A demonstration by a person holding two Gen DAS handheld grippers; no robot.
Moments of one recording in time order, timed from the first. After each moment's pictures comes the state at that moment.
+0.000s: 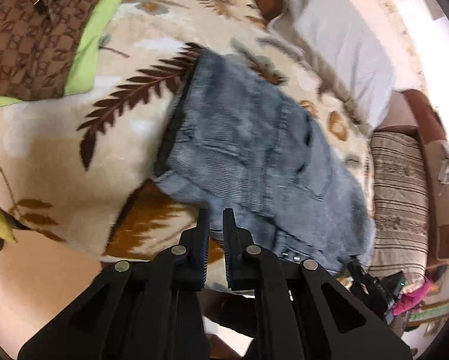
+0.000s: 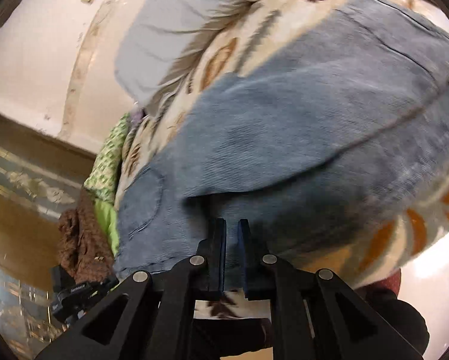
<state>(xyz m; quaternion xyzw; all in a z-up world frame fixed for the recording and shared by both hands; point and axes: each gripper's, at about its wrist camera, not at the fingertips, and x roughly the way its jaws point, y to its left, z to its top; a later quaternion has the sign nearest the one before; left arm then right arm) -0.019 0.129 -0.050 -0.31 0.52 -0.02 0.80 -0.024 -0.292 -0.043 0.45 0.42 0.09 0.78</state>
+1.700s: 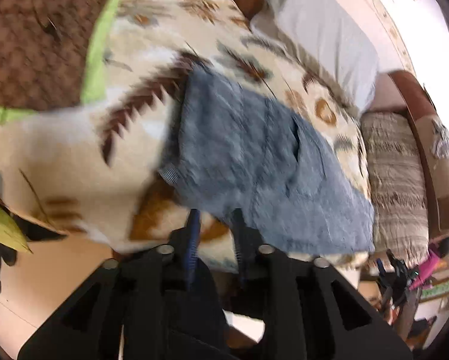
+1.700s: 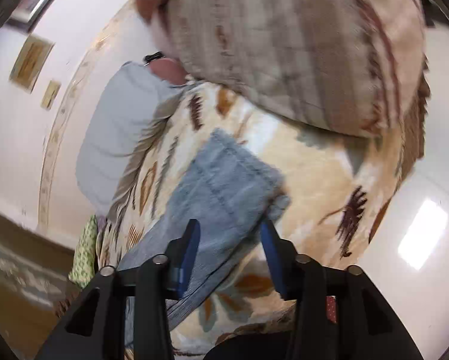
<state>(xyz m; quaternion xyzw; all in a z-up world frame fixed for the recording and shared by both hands) -0.041 0.146 -0.024 -0.27 0.52 -0.02 0.81 -0.093 -0.451 -0.009 0.47 0.33 -0.08 0.82</state>
